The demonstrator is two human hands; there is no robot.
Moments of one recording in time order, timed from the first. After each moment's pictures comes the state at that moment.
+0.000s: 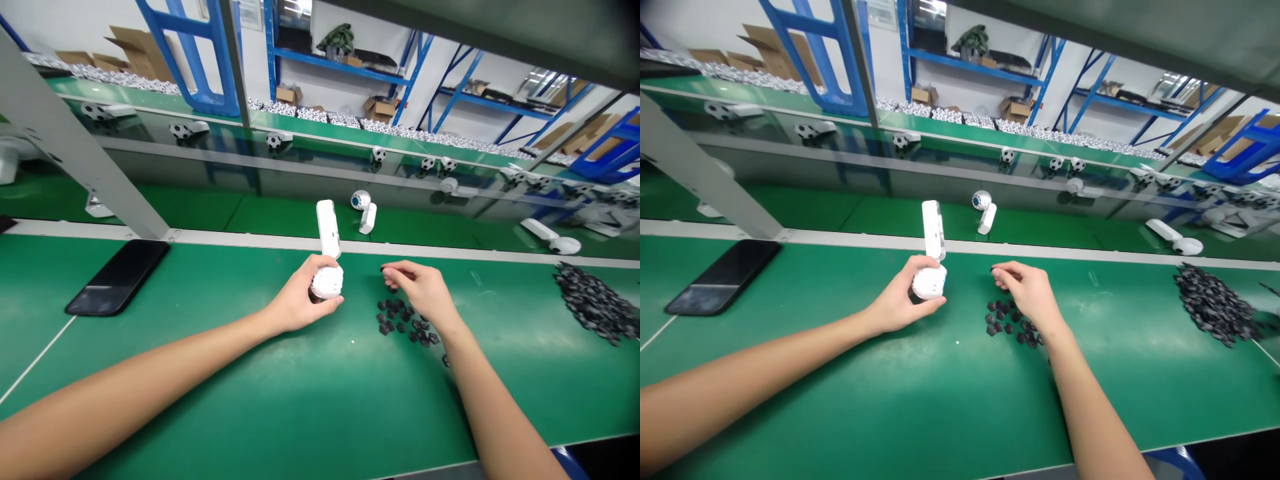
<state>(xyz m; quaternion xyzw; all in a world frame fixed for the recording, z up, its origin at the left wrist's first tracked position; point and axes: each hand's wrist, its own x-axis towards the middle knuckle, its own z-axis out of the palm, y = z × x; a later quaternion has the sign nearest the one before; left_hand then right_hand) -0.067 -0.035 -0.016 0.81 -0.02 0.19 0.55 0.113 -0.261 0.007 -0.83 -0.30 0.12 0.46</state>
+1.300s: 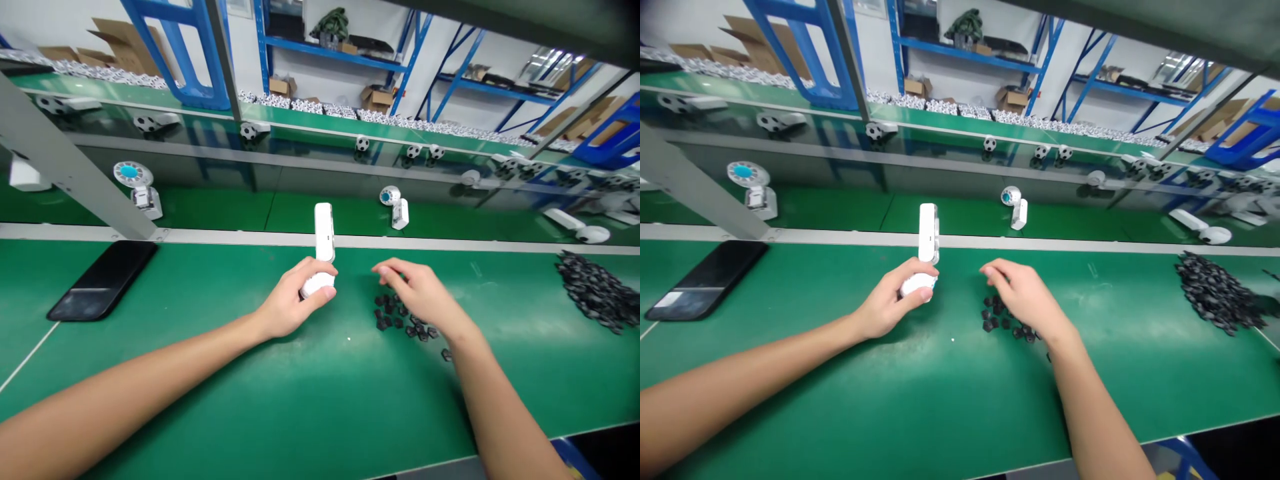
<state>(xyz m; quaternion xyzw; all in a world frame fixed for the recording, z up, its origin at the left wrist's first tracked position) -0.073 -0.035 -0.008 0.83 -0.01 0.16 0.53 0.099 -0.265 0.027 -0.84 -0.42 0.11 0.32</state>
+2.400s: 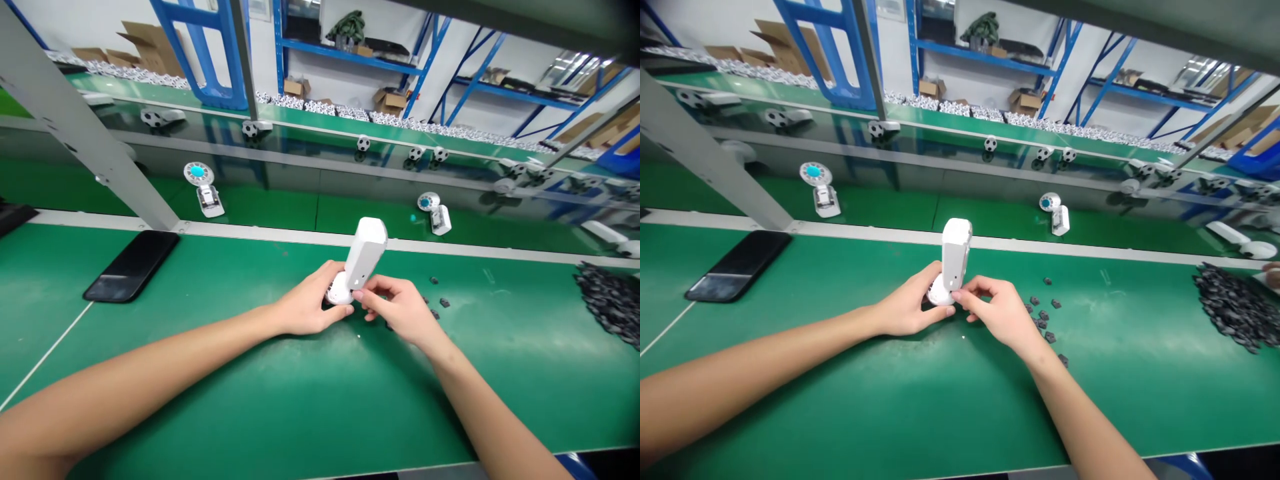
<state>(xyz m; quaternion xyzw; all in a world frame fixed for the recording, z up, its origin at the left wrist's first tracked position) -0.073 -0.040 -0.007 0.87 -0.07 0.11 0.48 0.043 -0.232 0.021 -0.74 -0.32 0.31 0.51</state>
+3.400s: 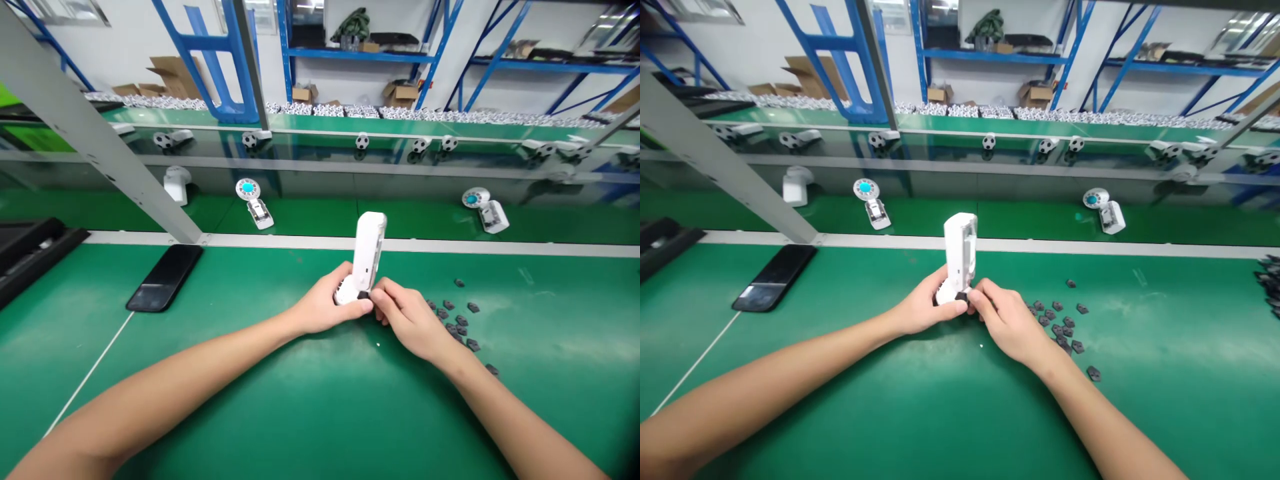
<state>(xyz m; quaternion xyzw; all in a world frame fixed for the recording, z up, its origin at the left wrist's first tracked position) -0.065 -0.036 -0.010 0.78 -0.03 0.08 0.63 0.040 -0.228 0.006 -0.76 -0.44 0.22 0.43</state>
